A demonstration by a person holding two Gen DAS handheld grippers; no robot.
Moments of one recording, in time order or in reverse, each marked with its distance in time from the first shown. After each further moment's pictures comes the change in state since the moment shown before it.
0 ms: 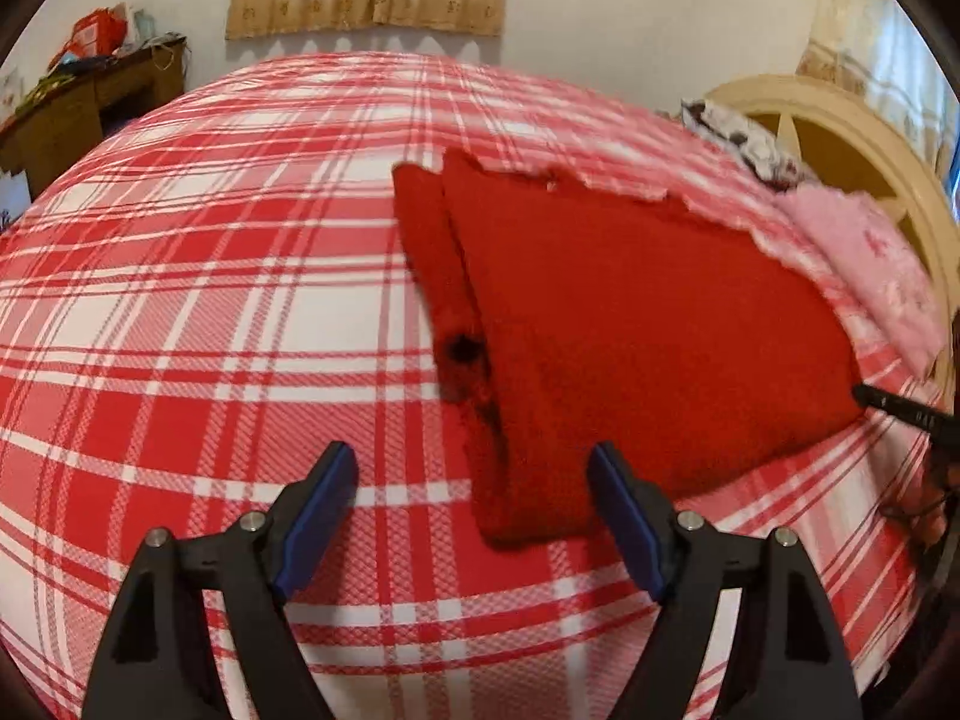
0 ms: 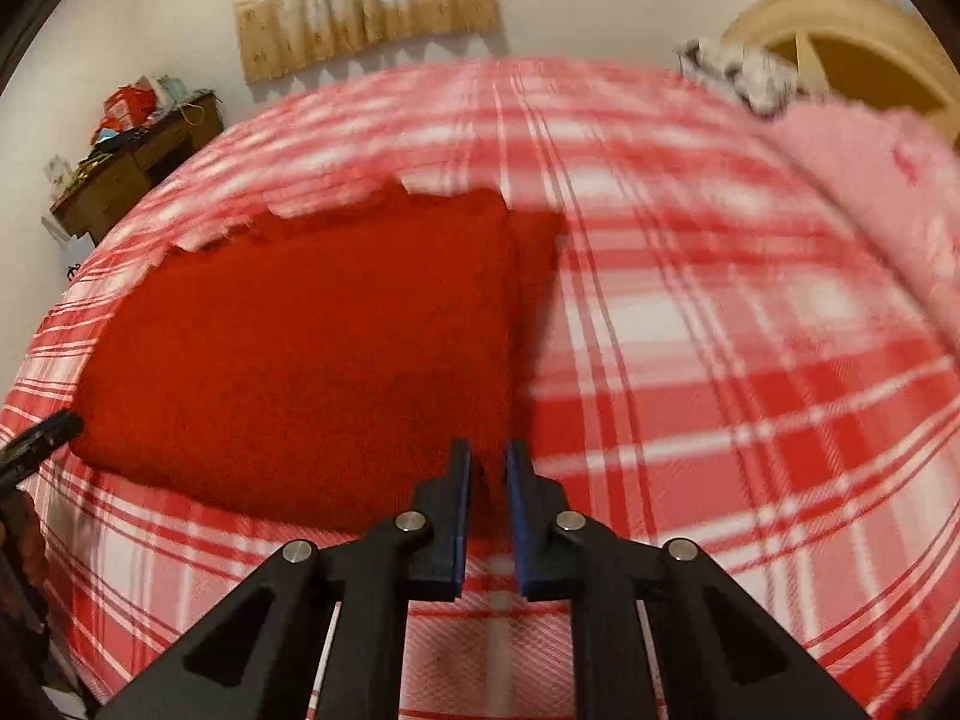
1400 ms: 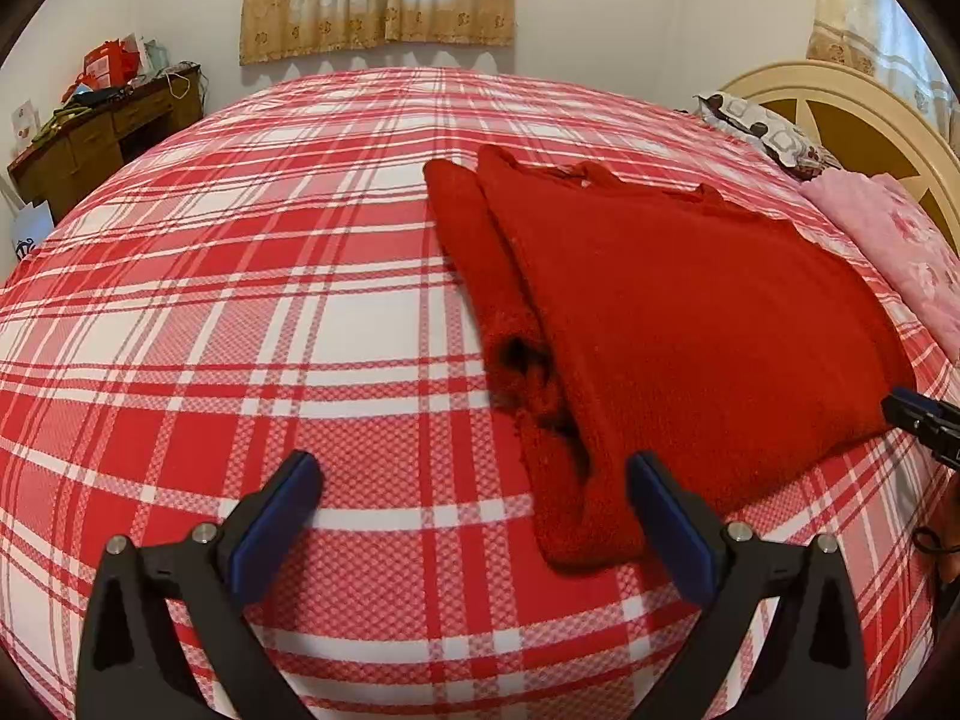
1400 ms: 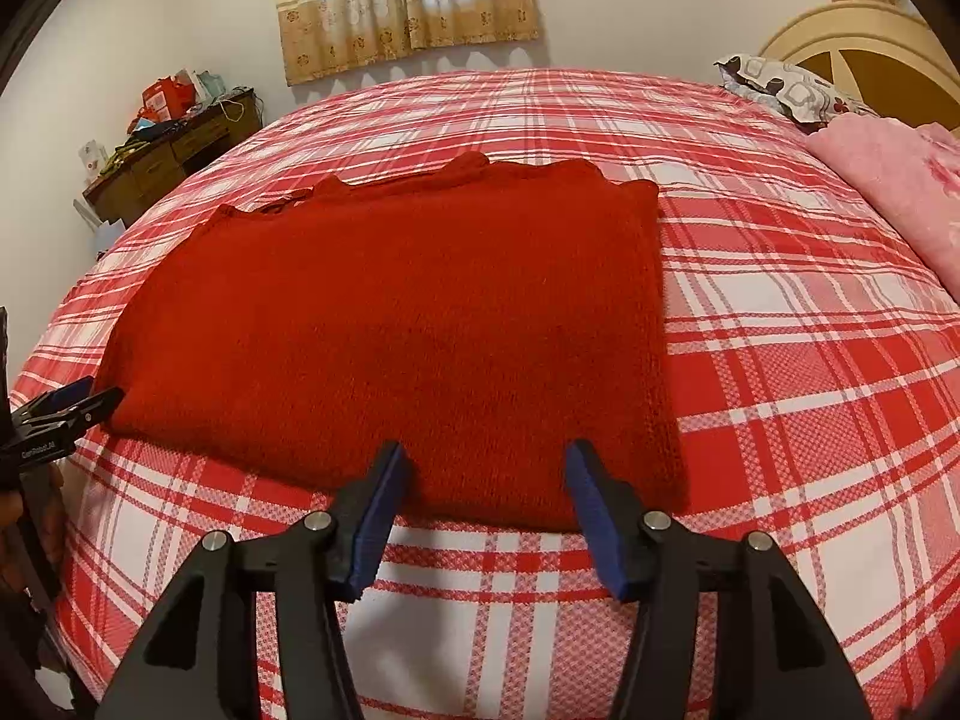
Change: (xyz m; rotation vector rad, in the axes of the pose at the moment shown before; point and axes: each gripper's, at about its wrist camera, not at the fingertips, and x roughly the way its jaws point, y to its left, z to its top) left arm 0.016 0.004 -0.009 0.059 -0.023 0.103; right arm 0.023 0.038 -0.037 -0.014 -0.033 0.065
